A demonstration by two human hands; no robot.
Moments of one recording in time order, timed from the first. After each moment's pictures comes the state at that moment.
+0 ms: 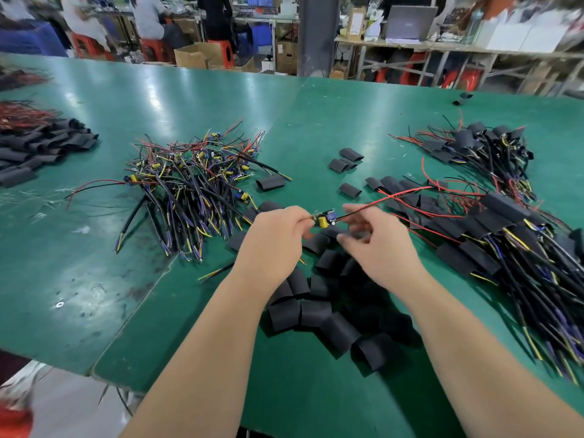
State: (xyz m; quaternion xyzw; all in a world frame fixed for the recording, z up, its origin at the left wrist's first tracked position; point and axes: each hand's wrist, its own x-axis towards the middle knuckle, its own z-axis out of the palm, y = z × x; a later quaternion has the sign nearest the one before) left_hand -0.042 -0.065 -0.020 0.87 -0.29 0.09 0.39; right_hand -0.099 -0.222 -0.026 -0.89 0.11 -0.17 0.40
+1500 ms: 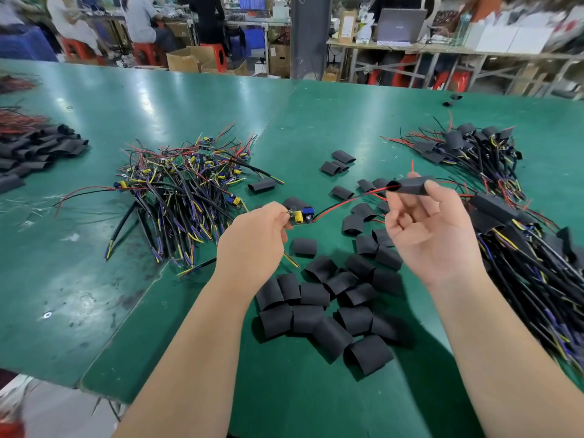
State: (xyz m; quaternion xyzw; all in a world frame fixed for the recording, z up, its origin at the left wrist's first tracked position) left_hand -0.038 -0.057 -0.017 0.91 -0.22 0.10 0.34; right_hand -0.118 -0.260 0.003 -0.32 0.15 -0.24 0.90
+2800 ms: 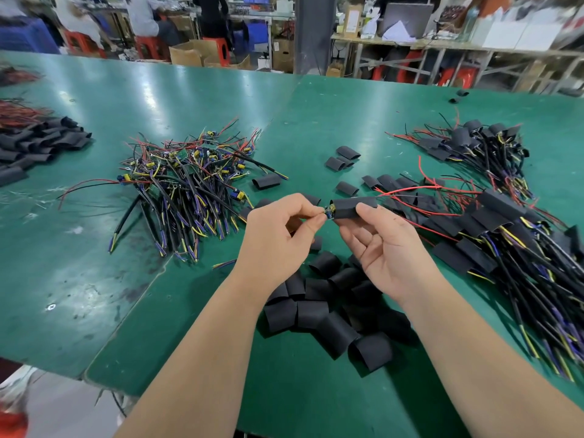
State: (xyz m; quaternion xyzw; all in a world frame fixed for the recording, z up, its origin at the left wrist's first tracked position) left_hand -0.047 -0.071 -0.023 0.75 -0.31 0.12 0.57; right_hand -0.109 -0.216 -0.017 -0.42 0.10 -0.13 0.89
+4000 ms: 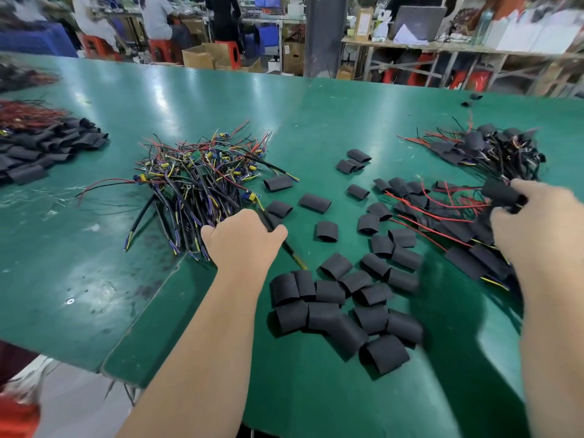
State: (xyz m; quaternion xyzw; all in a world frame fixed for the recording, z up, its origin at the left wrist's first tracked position) left_hand -0.006 -0.047 -0.041 0.98 -0.01 0.09 0.15; right_hand -0.141 -0.334 0.014 -0.87 0.33 -0.35 0.15
